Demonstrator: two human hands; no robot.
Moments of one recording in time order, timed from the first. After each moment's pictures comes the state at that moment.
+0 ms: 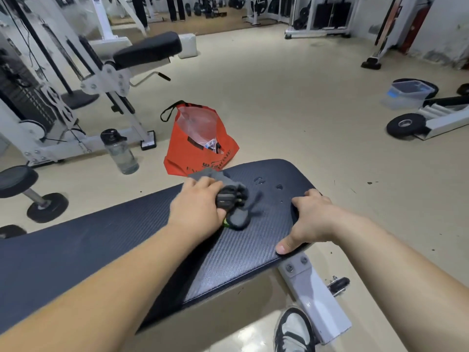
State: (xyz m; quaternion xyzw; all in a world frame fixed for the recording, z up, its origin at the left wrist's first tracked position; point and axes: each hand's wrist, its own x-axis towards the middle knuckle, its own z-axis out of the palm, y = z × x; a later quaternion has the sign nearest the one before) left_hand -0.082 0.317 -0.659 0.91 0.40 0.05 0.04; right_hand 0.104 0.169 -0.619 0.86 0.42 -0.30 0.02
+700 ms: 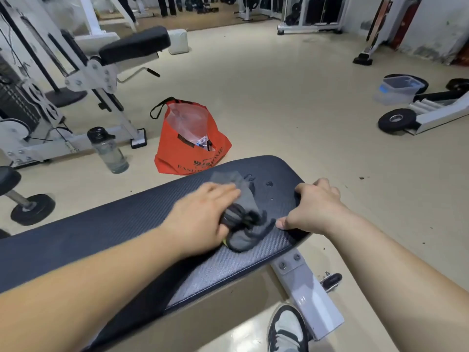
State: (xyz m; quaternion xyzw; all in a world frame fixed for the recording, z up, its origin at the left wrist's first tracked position) left_hand -0.077 0.300 -0.658 0.97 0.24 0.02 0.04; right_hand 0.122 0.165 -0.636 0.91 0.34 -0.23 -0.10
